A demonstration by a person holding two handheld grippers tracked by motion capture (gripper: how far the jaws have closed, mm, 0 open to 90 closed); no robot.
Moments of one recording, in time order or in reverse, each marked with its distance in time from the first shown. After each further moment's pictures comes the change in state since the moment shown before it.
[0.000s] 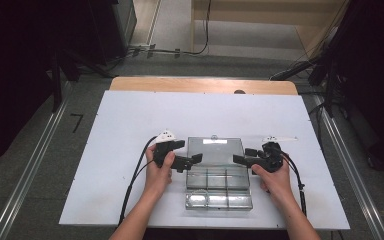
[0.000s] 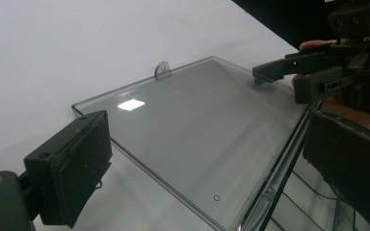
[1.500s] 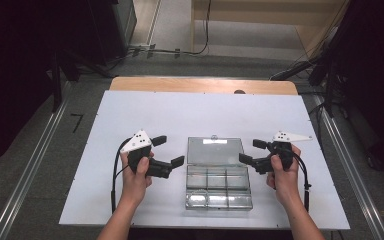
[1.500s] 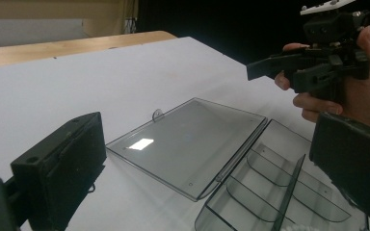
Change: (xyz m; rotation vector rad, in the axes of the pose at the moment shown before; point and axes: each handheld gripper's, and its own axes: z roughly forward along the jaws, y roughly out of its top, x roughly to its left) left arm -0.020 0.014 -0.080 -0.162 0.000 0.161; right arm 0.027 0.015 -0.037 -0.138 0.043 -0.192
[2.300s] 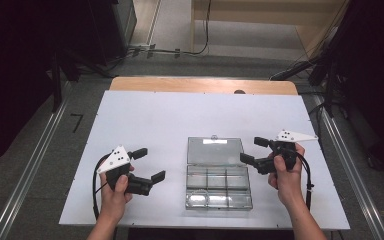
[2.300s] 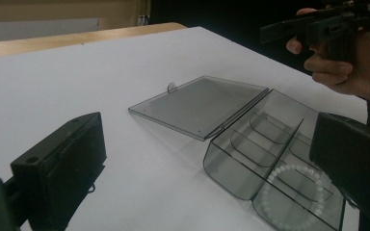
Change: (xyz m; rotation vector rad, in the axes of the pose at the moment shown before) left arm -0.005 -0.024 -0.055 0.010 0.056 0.034; right arm 0.017 0.012 -0.013 -0.032 0.010 -0.041
